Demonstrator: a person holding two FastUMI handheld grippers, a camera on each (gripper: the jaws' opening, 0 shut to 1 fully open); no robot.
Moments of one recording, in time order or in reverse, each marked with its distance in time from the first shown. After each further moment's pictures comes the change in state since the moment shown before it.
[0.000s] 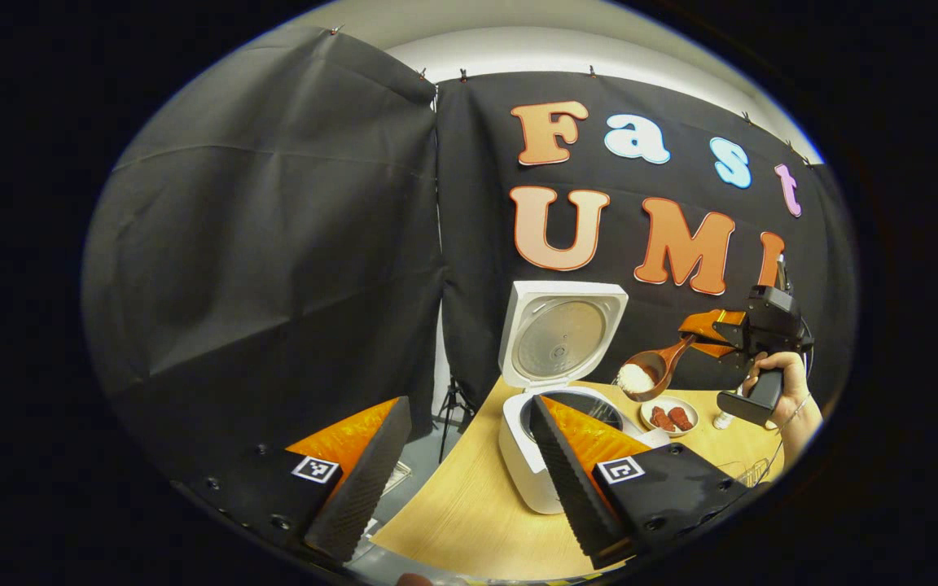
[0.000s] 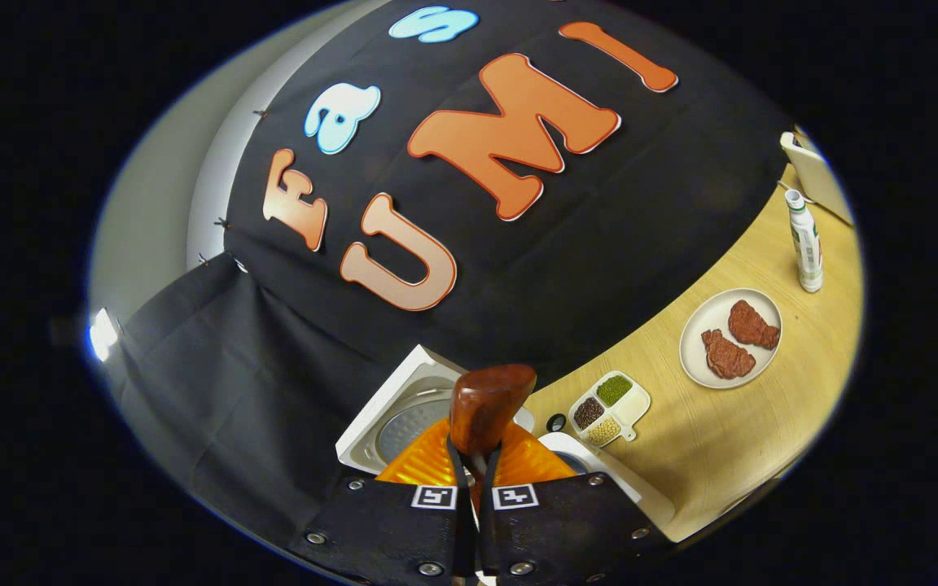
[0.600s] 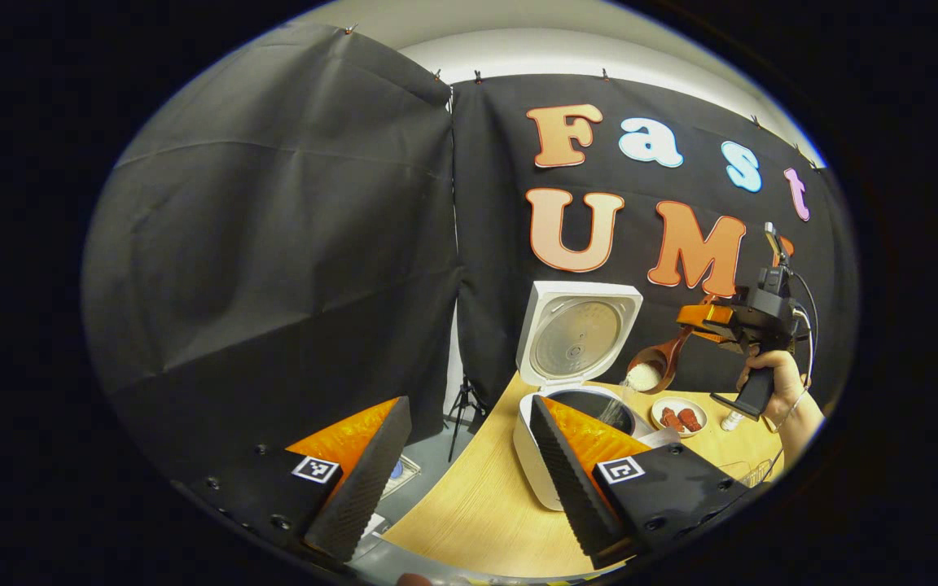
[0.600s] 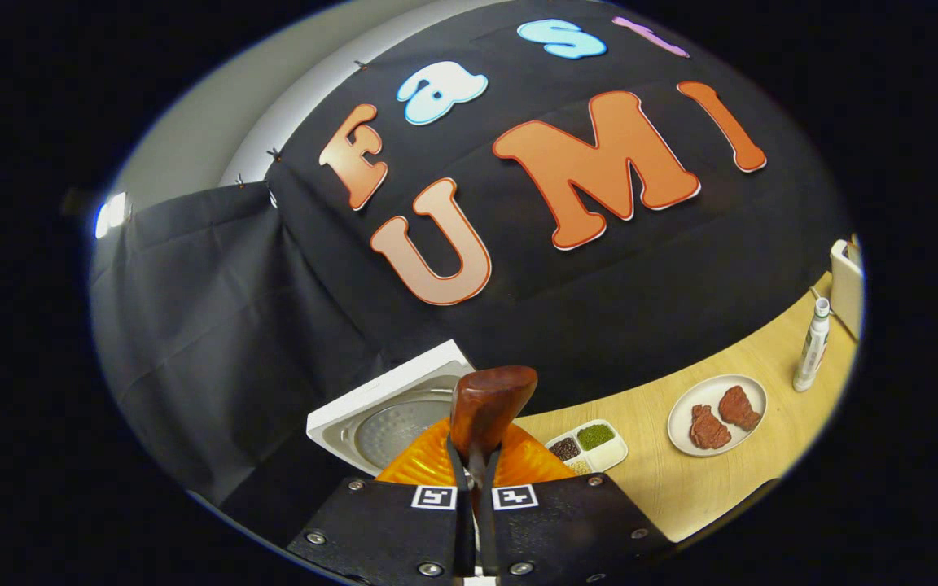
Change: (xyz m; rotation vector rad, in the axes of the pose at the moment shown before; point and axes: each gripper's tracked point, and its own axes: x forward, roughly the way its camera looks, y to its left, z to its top) left arm -0.010 0.014 -0.003 -0.010 -0.002 0.027; right arm 0.010 0.027 0.000 -0.336 -0.069 -0.001
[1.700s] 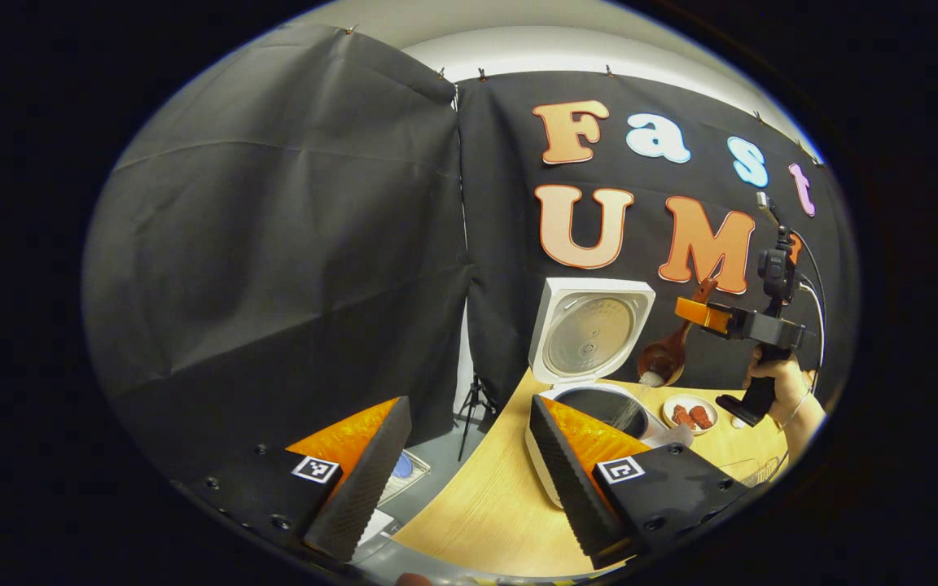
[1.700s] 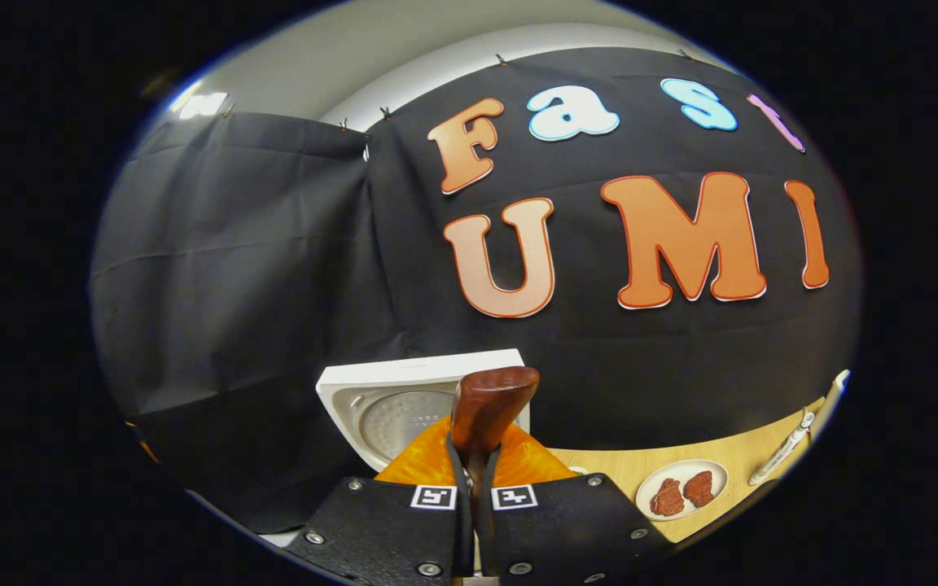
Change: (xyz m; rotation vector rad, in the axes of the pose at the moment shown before) left arm 0.003 0.015 0.001 0.018 0.006 0.040; right arm -0.002 0.048 -0.008 -0.389 -0.094 0.121
